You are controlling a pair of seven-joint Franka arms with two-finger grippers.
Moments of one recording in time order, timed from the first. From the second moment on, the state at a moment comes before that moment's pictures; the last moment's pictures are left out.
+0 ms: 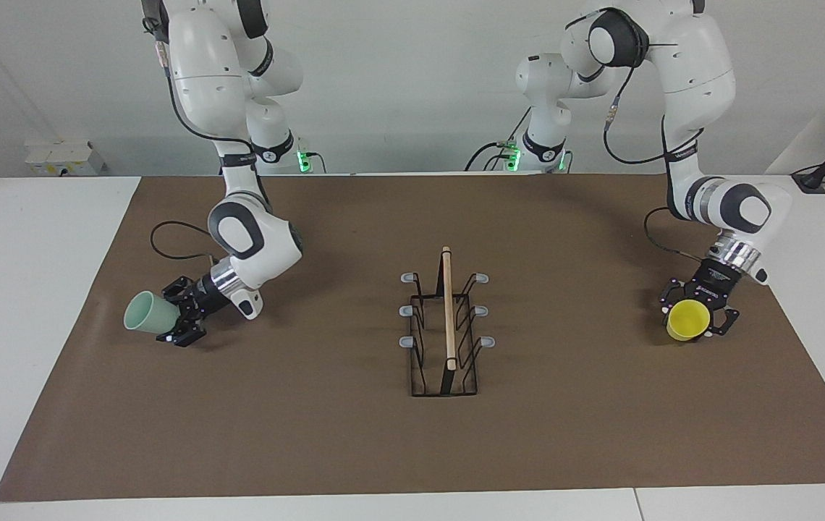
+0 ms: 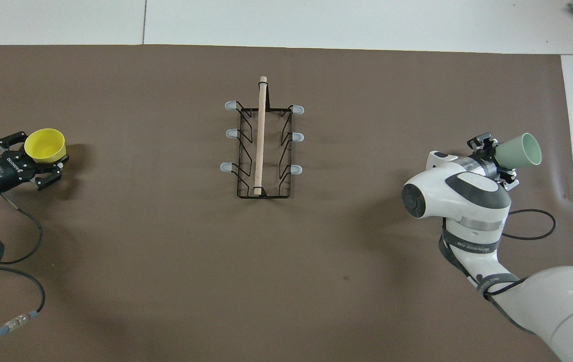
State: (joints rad) left arm -0.12 0.46 0.52 -2.01 -1.54 2.16 -0.73; right arm 0.08 0.34 -0.01 -2.05 -1.42 2.10 -0.90
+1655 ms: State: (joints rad) left arm -0.12 0.09 0.15 -1.84 -0.39 2.21 -0.93; right arm 0.06 0.01 0.05 -1.81 0.31 2.01 -1.04
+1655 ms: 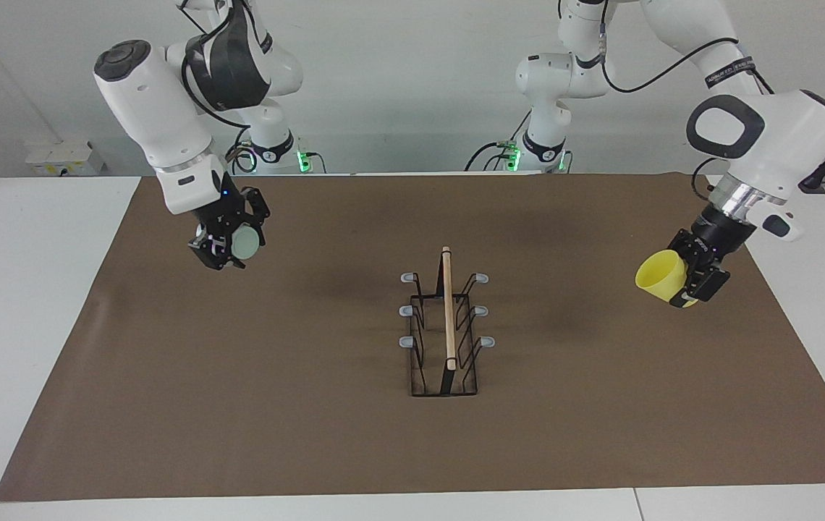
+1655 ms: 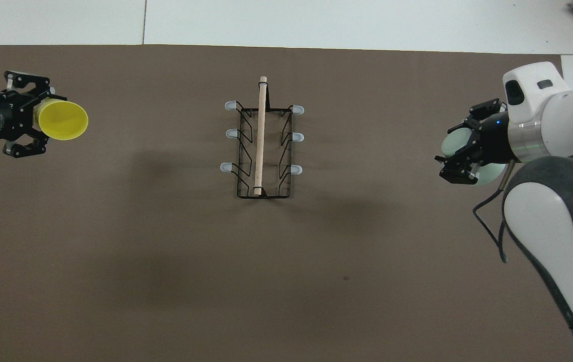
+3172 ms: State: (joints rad) left arm -0.12 0.03 -0.27 -2.19 0.17 3.00 -0.94; right arm 0.23 -0.07 0.05 -2.25 2.22 2.38 -2.21
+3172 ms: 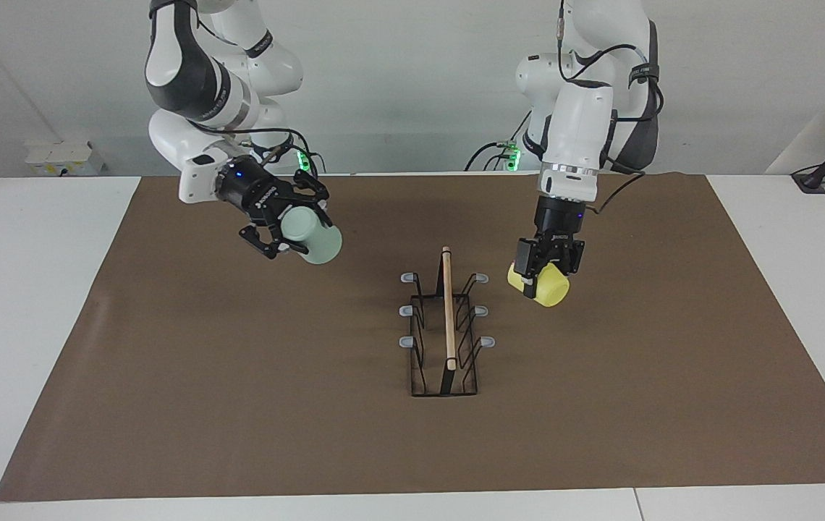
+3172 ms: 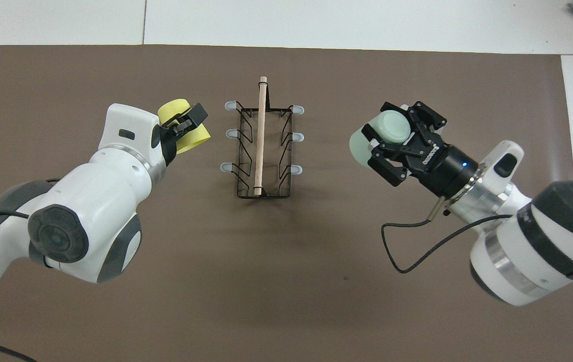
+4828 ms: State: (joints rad) left arm -0.13 0.06 -0.38 -2.23 0.17 2.83 -1.00; right arm 0.42 0.28 0.05 -2.23 2.65 2.18 -2.62
